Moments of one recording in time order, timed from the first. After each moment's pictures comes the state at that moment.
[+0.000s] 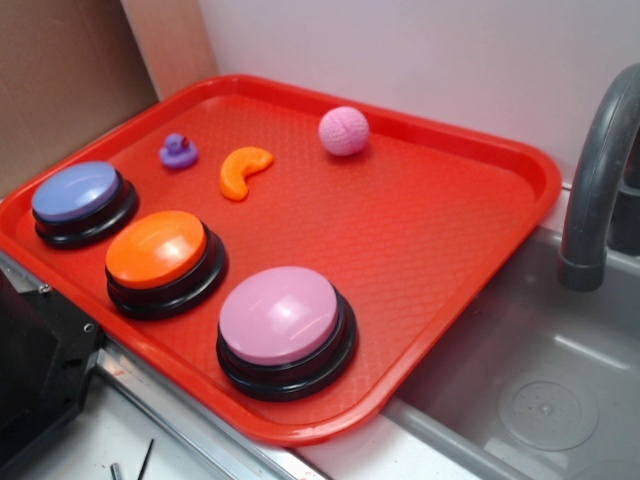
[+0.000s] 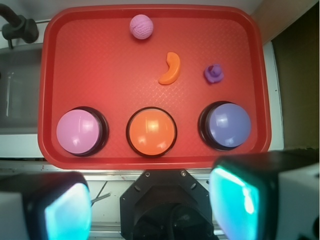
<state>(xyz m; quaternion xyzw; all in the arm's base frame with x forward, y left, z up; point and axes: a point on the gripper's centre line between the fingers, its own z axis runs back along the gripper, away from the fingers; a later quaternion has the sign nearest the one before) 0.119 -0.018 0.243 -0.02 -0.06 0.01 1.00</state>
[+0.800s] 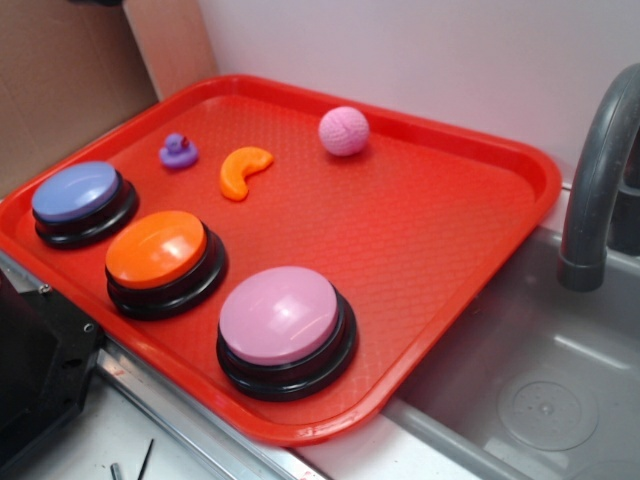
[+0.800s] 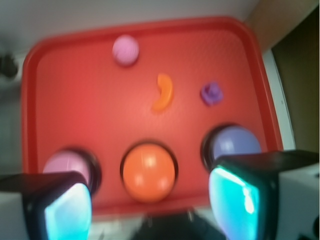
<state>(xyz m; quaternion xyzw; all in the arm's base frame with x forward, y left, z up) 0.183 0.001 0.203 -0.01 -0.11 0.09 0.99</state>
